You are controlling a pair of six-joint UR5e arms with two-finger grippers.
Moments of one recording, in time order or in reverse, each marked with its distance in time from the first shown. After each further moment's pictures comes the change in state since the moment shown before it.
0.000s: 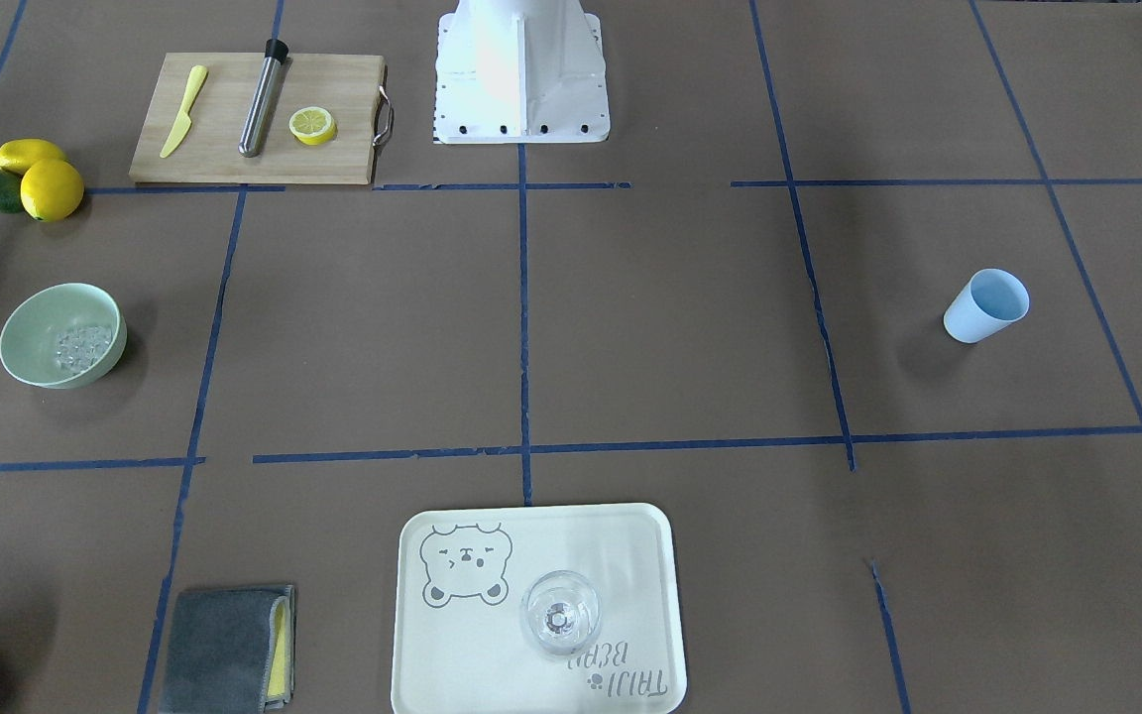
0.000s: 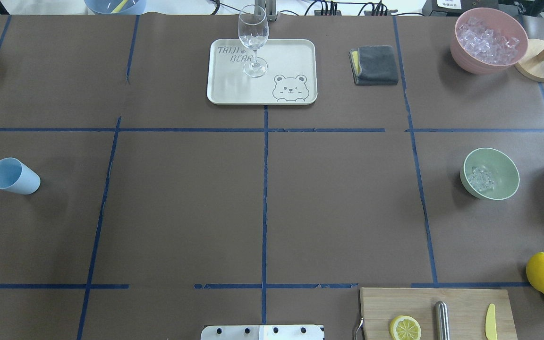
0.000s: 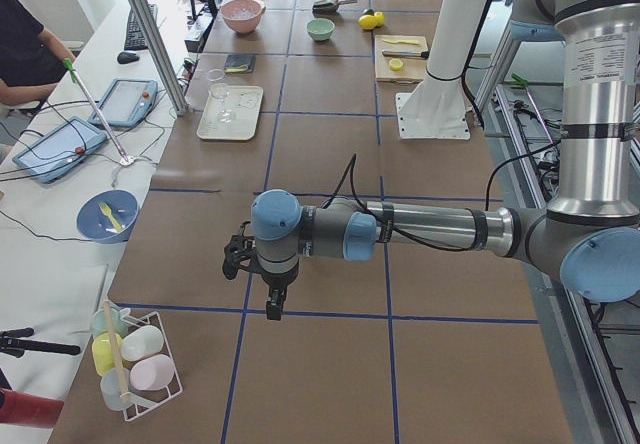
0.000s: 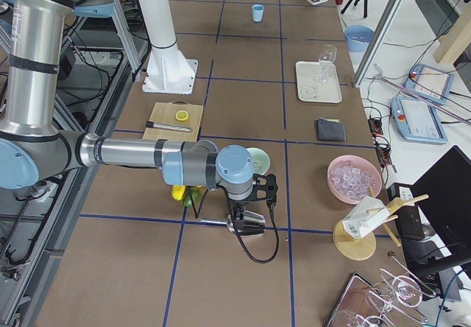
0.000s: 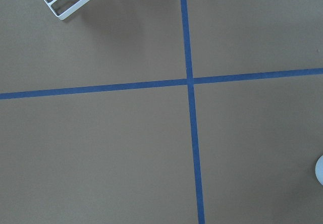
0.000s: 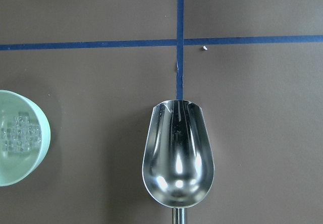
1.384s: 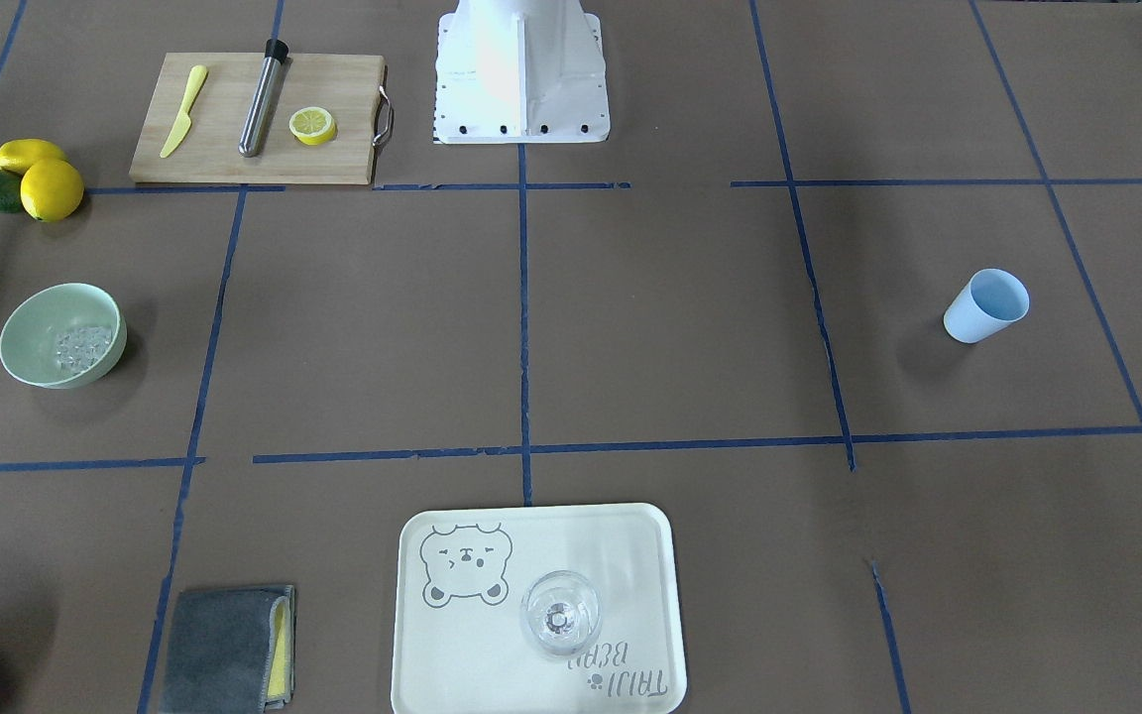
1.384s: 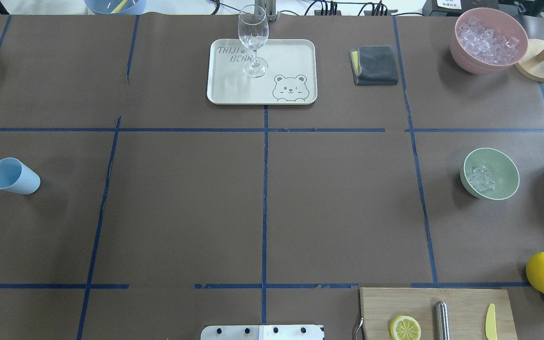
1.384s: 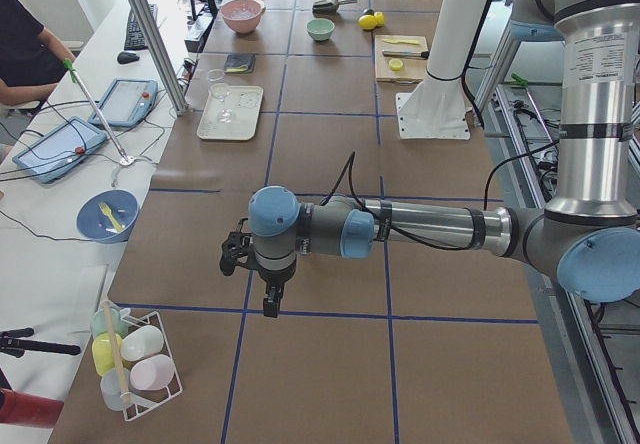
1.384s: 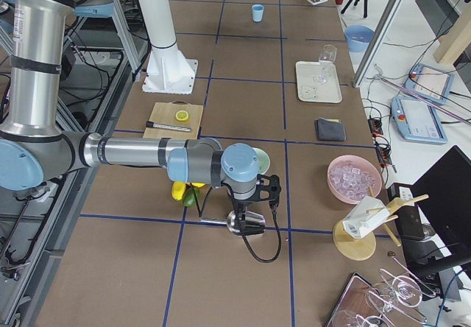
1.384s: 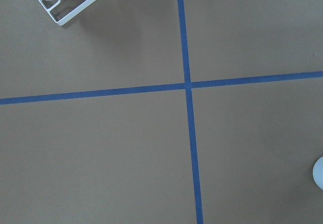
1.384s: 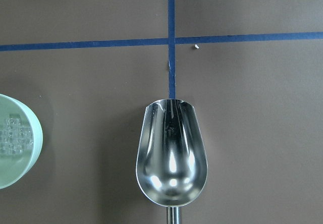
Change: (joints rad) left arm 0.000 -0.010 -0.002 -0.001 0.000 0.000; right arm -0.001 0.011 -0.002 -0.028 -0.019 -0.002
